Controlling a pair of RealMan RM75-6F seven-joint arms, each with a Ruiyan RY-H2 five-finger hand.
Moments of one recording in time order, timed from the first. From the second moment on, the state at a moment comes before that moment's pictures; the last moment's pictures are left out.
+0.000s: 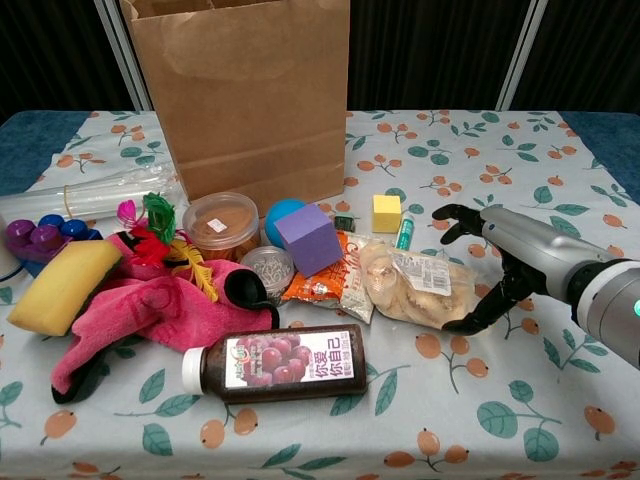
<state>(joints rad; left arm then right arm) -0.10 -1.27 0.04 -1.30 1.63 1.55 -0.33 0.58 -1.71 0.06 -1.78 -0.77 1.28 -0.48</state>
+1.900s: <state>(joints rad) -0.12 -1.26 0.02 -1.35 1.62 1.52 -0.32 1.30 -1.77 0.72 -1.40 -0.61 1.28 -0.82</state>
